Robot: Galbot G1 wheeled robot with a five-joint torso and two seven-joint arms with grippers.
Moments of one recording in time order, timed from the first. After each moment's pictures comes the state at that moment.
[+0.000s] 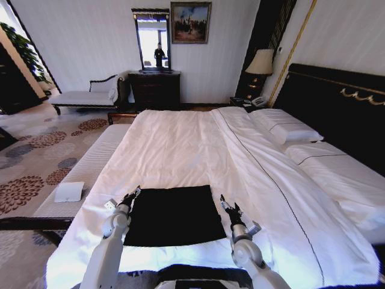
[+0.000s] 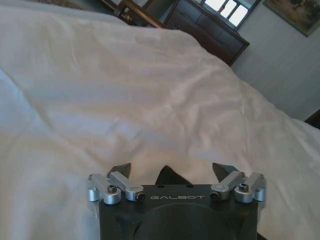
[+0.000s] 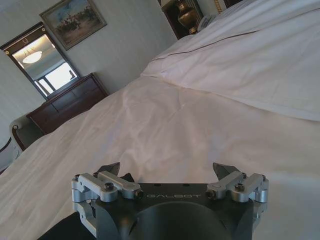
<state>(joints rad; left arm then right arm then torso) 1.11 -1.38 -0.62 -1.50 -0.82 0.28 -0.13 -1.42 1.21 0.27 1.79 0.87 0.21 0.35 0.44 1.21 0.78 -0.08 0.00</state>
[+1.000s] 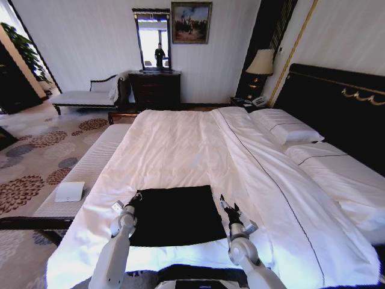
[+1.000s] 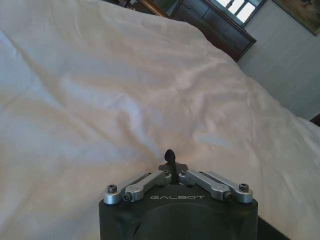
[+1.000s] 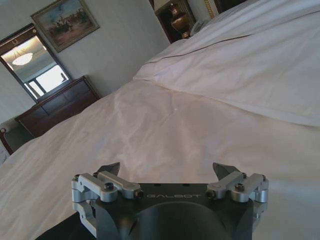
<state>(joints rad) 1.10 -1.42 -0.62 -1.45 -0.81 0.25 -0.13 -1.37 1.22 0.28 1.73 0.86 0.20 0.36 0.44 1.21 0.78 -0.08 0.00</state>
